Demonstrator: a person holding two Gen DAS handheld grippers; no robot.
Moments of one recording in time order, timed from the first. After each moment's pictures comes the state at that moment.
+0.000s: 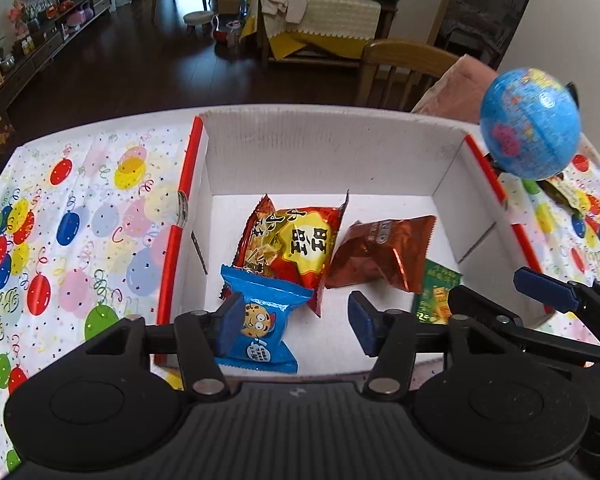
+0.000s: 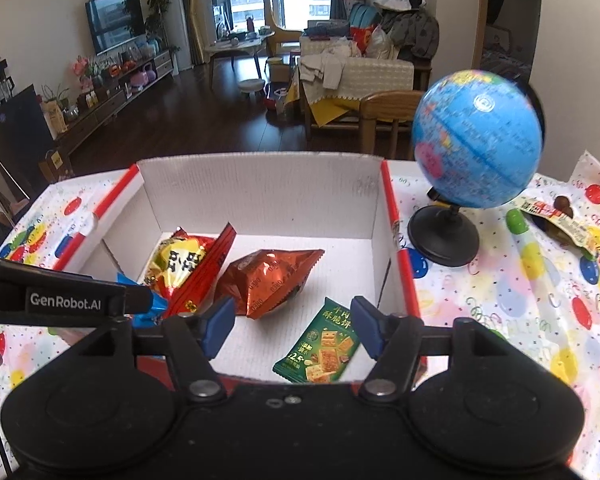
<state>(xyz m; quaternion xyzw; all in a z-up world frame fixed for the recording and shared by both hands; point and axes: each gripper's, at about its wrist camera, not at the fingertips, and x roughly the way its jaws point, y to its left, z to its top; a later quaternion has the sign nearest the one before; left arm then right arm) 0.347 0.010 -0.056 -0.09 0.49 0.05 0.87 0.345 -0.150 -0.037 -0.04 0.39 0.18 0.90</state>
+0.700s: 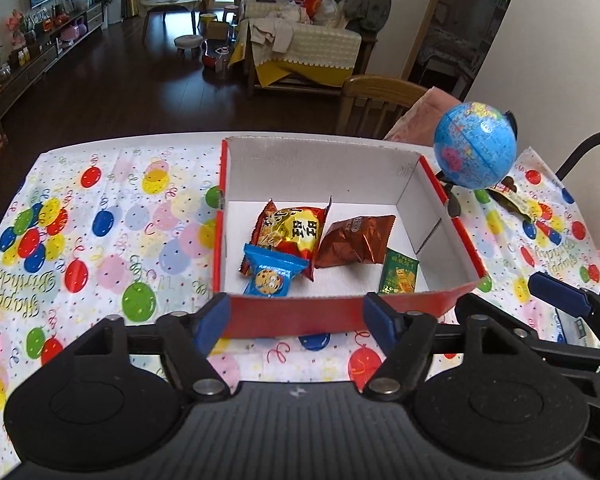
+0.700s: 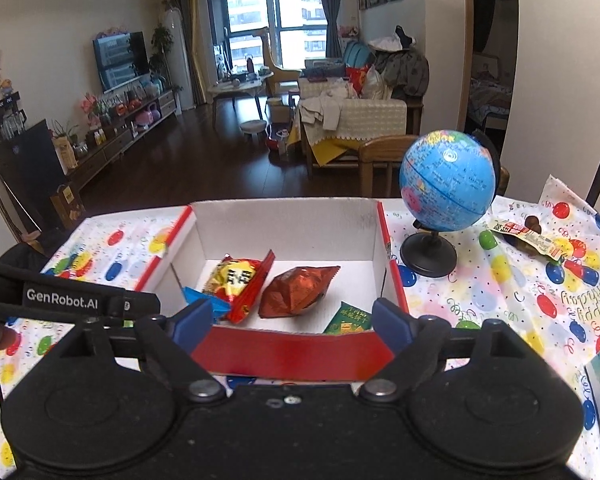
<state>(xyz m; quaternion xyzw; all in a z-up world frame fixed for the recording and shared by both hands) 0.259 0.030 0.008 -0.12 0.45 0.02 0.89 0.258 -0.153 0.025 -0.02 0.34 0.18 0.92</state>
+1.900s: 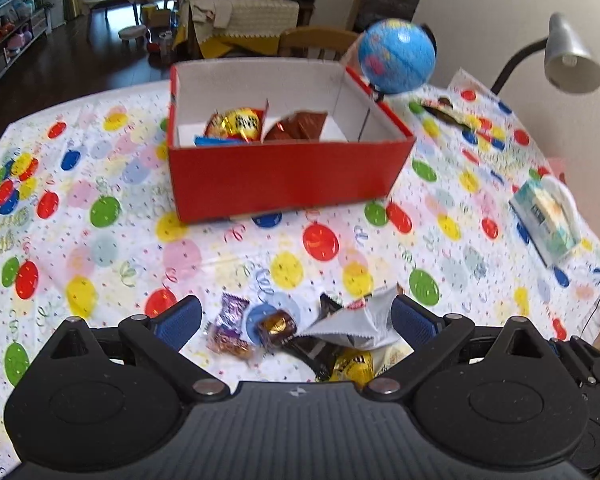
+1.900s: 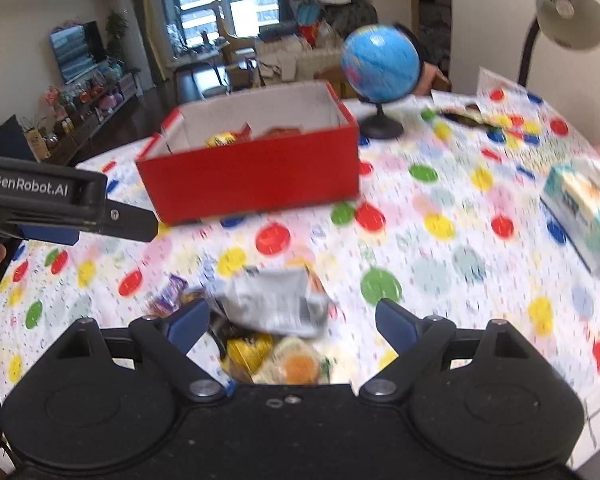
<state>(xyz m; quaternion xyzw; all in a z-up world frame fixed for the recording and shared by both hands) 0.154 -0.012 -0.030 -0.08 0.48 -0.06 0.87 0.109 -0.194 -0.044 0.03 0.40 0.11 0.91</state>
